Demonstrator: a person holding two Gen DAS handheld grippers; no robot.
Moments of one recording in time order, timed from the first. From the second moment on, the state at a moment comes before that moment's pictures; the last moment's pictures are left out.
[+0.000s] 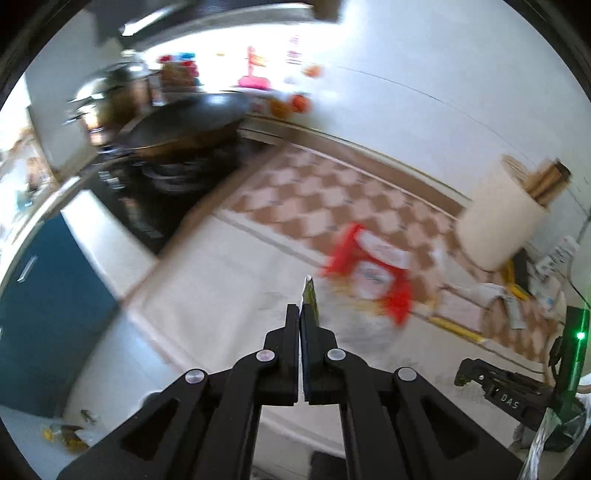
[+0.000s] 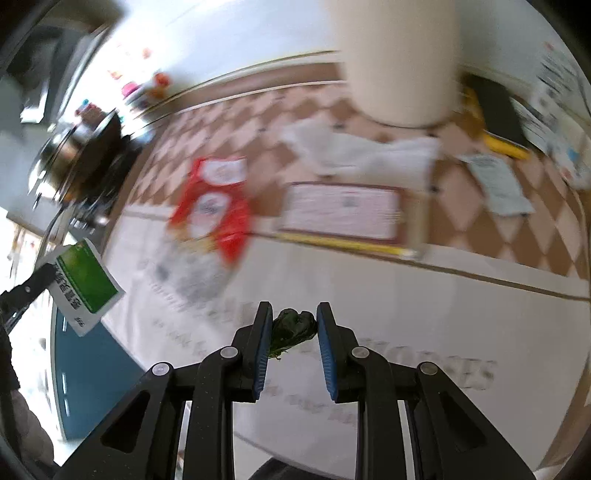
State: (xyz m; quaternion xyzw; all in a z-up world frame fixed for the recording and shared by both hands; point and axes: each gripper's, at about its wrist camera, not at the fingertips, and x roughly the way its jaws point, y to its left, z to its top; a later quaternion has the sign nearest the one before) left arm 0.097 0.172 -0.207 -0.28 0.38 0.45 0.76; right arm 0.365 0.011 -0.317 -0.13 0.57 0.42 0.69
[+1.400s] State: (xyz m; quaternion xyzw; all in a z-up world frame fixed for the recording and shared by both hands) left arm -0.422 0.205 -0.814 -0.60 0.40 0.57 0.40; right arm -0.260 0.238 -0.925 -0.51 0.52 0.58 0.36
